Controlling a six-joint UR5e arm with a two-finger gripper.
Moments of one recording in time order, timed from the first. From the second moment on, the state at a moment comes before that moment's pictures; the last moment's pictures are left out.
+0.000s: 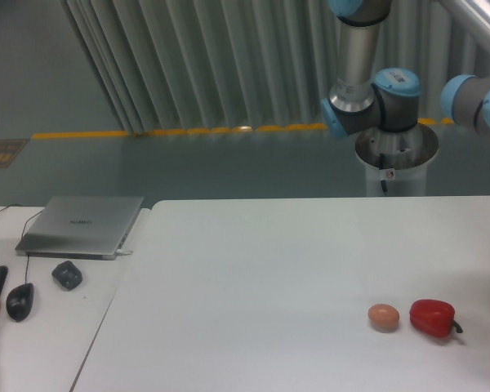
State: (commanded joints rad) arm 2.60 -1.89 -1.48 -1.08 2.00 1.95
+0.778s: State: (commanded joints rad) arm 2.68 -1.92 -1.52 -1.00 2.02 2.06
